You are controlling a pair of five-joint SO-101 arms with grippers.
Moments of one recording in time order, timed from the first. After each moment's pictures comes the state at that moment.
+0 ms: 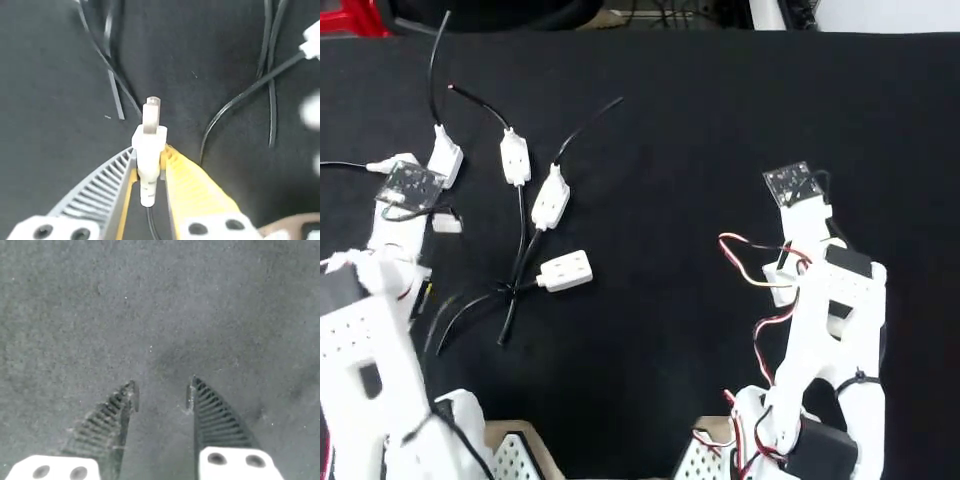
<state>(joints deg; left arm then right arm) -28.3 -49.9 40.4 82.5 -45.8 21.8 -26.0 53.7 52.1 36.7</state>
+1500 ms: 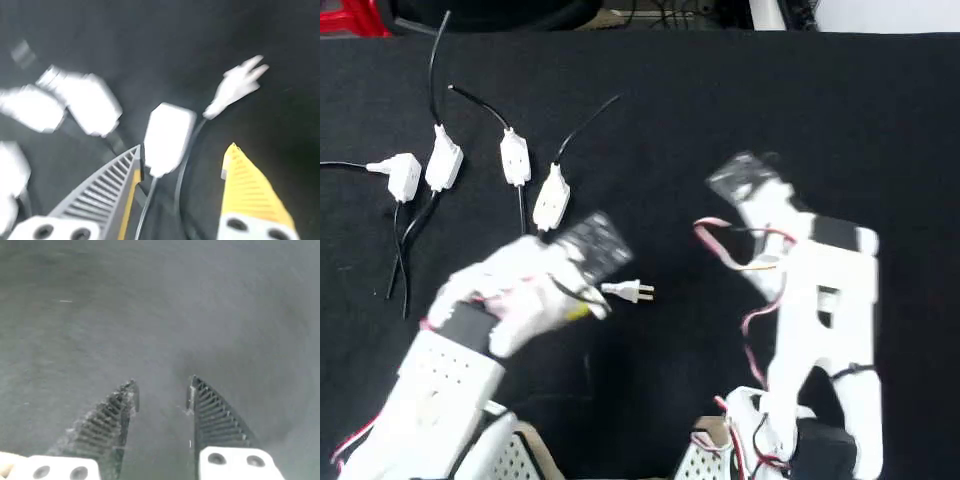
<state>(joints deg) 12.7 -59.1 61.3 57.7 -36.7 9.2 -25.9 42.5 68.4 53.5</state>
